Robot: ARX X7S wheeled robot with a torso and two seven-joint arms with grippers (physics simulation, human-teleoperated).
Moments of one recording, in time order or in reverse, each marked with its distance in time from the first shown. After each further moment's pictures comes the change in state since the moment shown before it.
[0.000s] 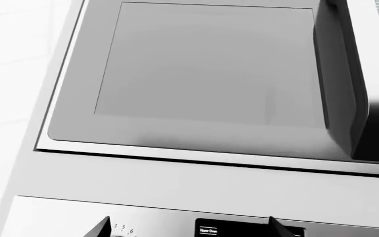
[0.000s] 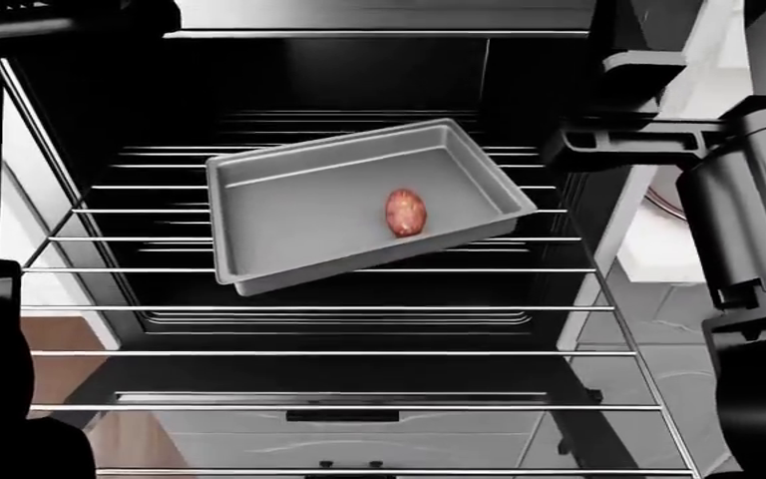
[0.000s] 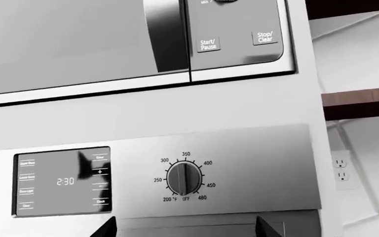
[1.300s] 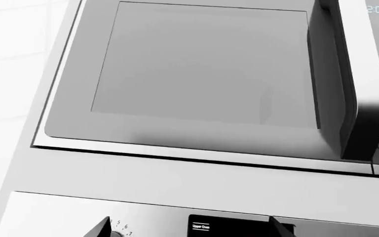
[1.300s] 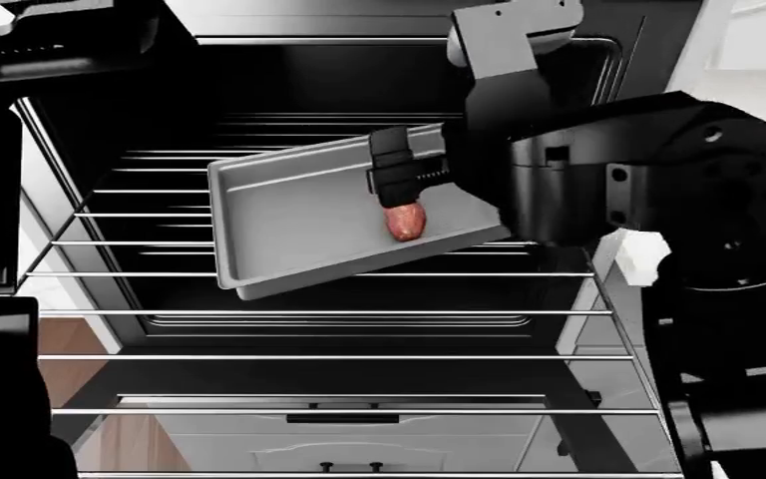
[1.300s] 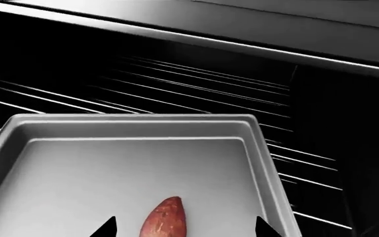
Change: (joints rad) left arm 0.026 -0.042 0.050 0.027 -0.110 0.071 -0.131; right arm 0.410 -0.078 -0.648 1.058 0.208 0.080 0.146
